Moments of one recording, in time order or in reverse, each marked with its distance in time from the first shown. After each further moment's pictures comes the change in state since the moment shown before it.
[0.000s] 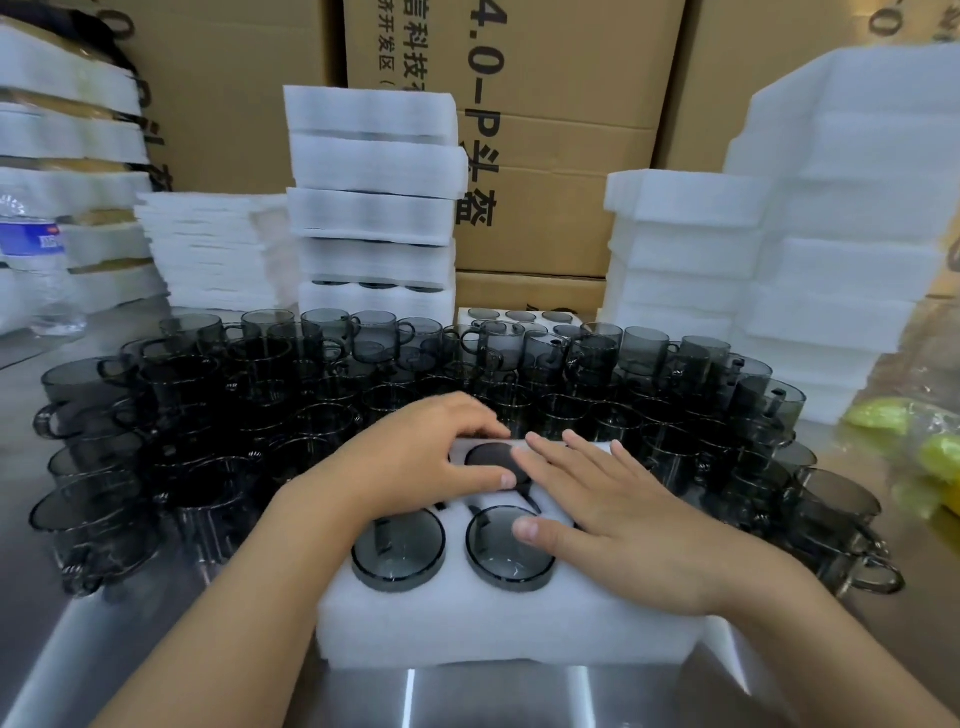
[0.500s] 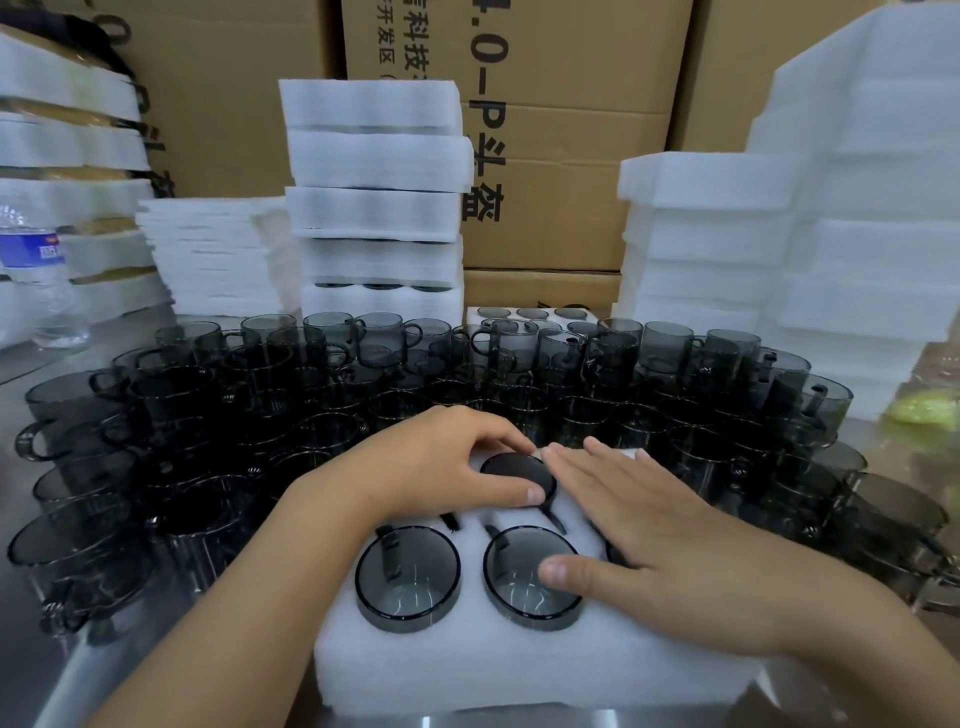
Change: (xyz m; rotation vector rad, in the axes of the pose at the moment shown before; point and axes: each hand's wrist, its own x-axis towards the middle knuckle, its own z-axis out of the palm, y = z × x) left_hand 0.014 -0.005 -0.001 -0.097 -0.124 -0.042; right_hand 0.001 0.007 0.000 -0.054 -0.031 -0.061
